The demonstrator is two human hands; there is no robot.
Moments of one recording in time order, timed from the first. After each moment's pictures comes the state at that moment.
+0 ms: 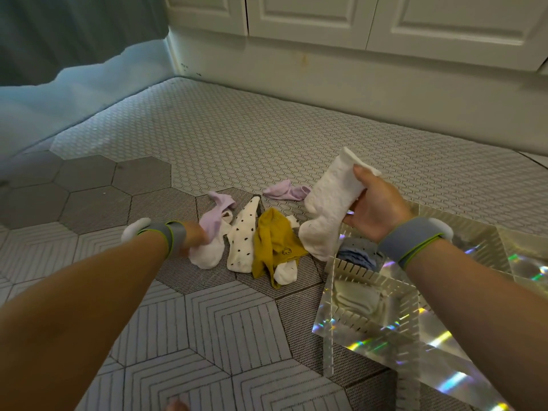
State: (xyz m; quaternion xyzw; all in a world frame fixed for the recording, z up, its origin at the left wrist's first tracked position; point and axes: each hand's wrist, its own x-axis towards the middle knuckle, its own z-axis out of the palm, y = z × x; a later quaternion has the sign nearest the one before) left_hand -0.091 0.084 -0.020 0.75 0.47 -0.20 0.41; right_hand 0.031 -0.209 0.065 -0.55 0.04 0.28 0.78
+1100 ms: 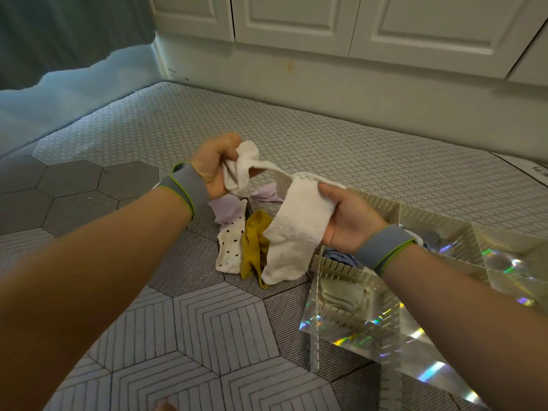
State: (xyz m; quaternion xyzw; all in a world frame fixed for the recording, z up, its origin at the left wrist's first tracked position) left_hand -0.033 0.009 0.101 0.51 0.12 0.05 0.85; right_hand 0.011 -0.211 0.059 -0.44 0.04 0.44 0.78
